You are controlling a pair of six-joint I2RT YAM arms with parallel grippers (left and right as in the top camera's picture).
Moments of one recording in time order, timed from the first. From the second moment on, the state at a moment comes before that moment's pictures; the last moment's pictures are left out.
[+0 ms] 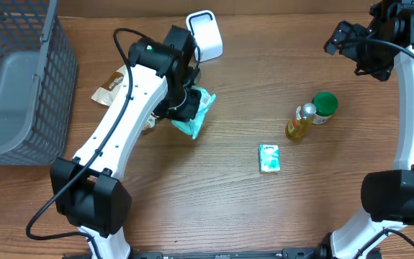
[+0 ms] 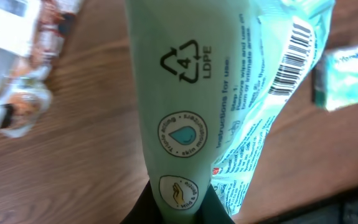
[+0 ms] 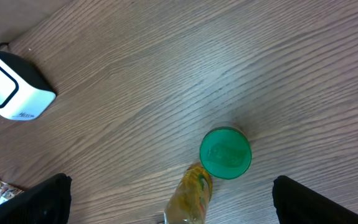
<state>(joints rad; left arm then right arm) -0.40 1.91 1.83 -1.43 0.16 -0.12 -0.12 1.89 2.10 -1.35 -0.10 0.36</state>
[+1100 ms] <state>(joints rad) -0.40 1.91 1.81 -1.39 0.22 -0.10 -0.11 1.89 2.10 -1.28 -0.48 0.36</state>
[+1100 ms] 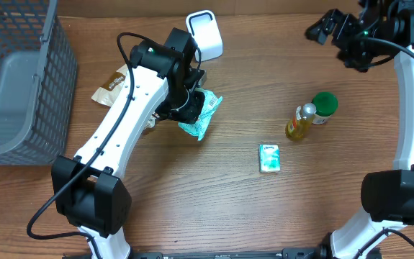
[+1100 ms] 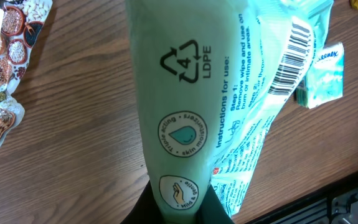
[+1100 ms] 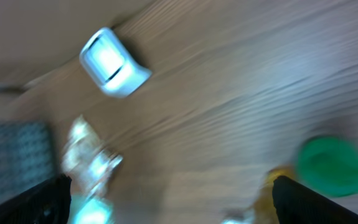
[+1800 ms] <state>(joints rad) -0.38 1.91 1.81 -1.37 0.36 -0.08 0.21 1.89 1.95 -1.21 -0.65 0.31</state>
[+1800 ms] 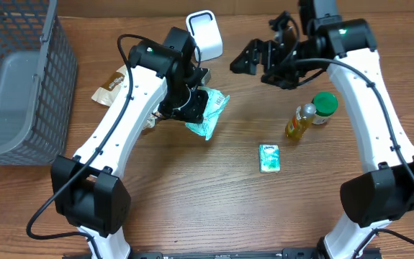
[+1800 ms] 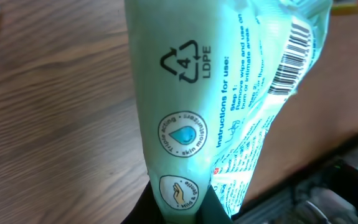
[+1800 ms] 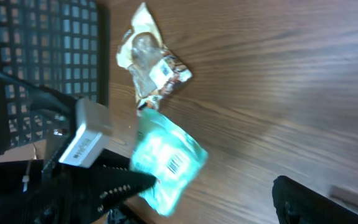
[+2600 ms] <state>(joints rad) -0.18 1.91 1.81 -1.41 0.97 0.19 0.33 1.89 1.95 -1.13 -0.67 0.41</state>
